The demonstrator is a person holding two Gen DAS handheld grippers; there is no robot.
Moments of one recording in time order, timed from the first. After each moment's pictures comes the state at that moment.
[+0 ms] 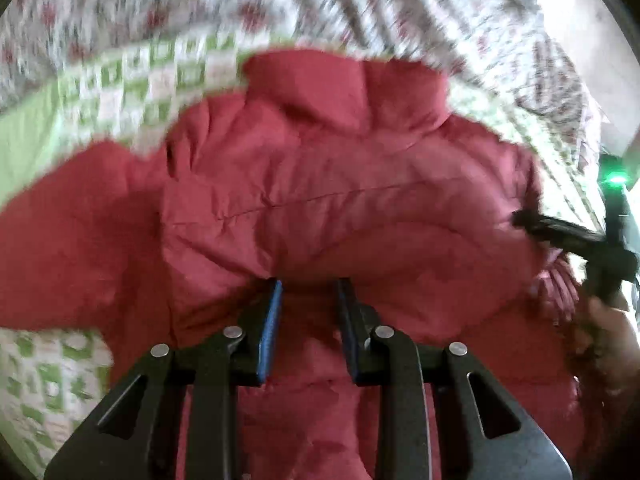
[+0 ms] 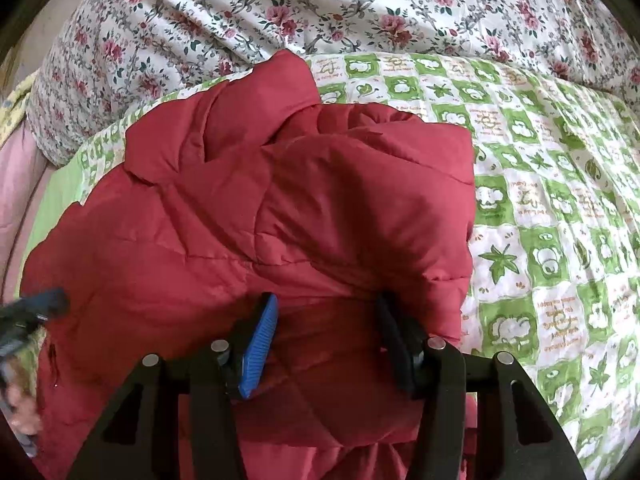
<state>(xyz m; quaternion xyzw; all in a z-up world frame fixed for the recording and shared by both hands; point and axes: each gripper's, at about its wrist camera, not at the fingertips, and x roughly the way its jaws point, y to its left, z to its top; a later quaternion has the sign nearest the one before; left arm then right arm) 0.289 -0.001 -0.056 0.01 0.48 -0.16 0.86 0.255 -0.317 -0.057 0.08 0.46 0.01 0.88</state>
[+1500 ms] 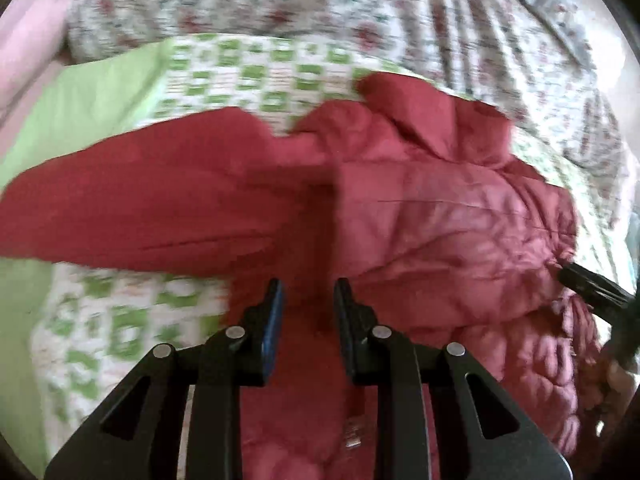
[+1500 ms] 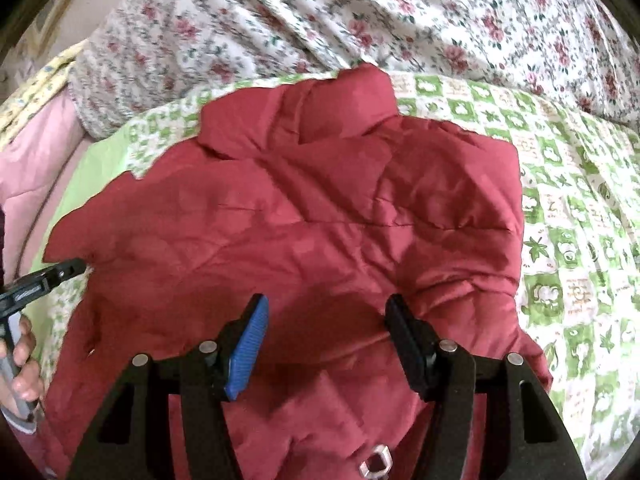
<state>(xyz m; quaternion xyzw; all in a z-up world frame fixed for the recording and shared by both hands) 0.251 0.081 -0.031 -0.04 0.46 -0.05 0.89 0.214 -0.253 -0.034 0.04 0.44 0.07 0.89</state>
